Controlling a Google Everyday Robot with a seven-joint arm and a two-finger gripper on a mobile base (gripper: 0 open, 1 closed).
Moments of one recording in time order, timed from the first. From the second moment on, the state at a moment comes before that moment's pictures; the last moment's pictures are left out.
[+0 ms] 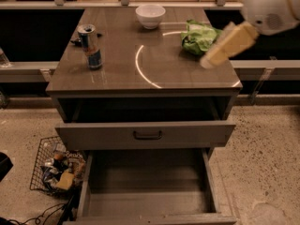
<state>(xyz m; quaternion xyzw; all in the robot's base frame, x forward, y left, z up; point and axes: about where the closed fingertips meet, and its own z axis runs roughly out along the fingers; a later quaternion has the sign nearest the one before) 0.549 -0.142 1.023 -0.57 0.70 0.04 0.44</state>
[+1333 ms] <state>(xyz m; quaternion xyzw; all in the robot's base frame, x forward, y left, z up) 0.634 -0.029 1.027 -0.52 0.60 0.20 0.58</state>
